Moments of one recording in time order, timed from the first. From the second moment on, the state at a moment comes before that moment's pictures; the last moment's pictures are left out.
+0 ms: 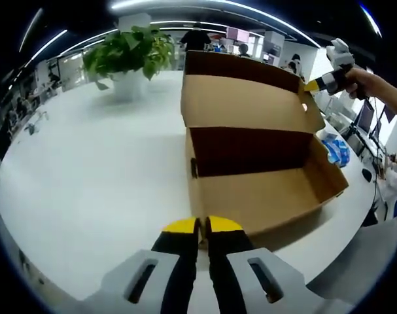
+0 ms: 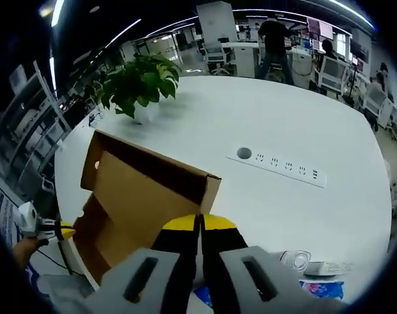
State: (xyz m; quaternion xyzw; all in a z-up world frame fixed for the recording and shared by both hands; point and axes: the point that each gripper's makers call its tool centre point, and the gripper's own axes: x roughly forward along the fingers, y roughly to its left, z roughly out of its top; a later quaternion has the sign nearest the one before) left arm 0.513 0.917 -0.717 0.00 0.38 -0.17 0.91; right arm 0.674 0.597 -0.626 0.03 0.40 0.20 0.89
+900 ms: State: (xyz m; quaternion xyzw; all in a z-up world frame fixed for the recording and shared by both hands) left arm 0.512 0.921 -0.715 0.00 0.38 -0.18 0.91; right arm 0.611 0.603 -0.599 0.01 0.32 0.19 0.93
